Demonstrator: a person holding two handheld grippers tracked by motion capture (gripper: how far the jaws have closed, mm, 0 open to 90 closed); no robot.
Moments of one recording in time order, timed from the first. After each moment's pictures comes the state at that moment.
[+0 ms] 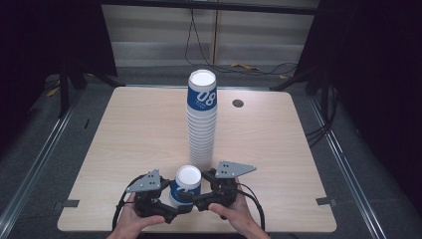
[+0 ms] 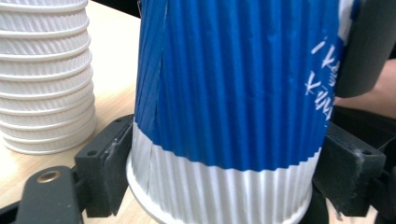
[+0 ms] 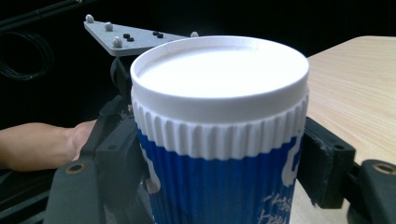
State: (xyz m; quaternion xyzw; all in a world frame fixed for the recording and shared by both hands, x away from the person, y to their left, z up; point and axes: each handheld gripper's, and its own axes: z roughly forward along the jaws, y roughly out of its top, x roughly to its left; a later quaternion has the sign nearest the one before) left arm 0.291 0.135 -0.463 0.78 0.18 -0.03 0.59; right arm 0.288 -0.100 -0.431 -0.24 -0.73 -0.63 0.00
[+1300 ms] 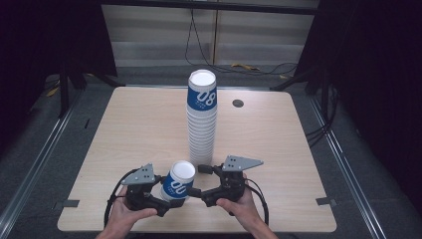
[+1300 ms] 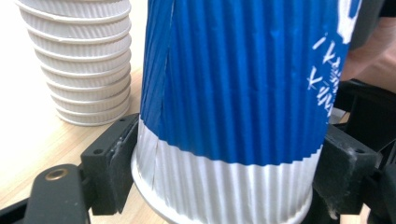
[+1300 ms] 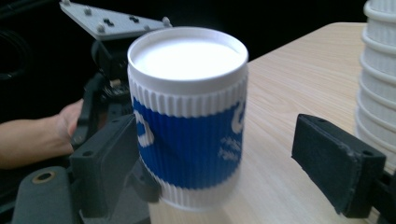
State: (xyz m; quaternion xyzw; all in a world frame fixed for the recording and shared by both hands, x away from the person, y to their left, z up) left arm 0.303 0.154 -0.452 0.81 0.21 -0.01 0.54; right arm 0.297 -0.119 -0.426 -0.28 -0.75 -0.60 -0.01
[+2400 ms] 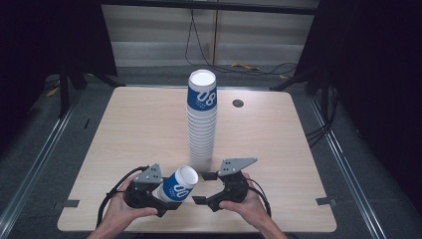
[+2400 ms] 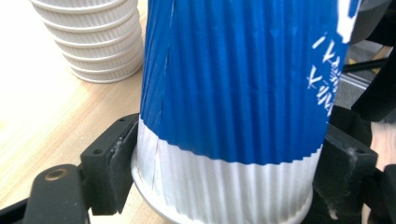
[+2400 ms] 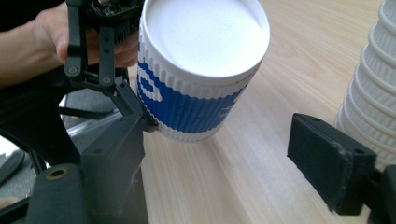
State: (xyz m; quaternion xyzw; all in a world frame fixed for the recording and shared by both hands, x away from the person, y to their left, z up) left arm 0.306 0.146 -0.445 0.89 0.19 0.00 0.43; right arm 0.300 -0.126 -0.429 -0.24 -0.83 -0.50 0.00
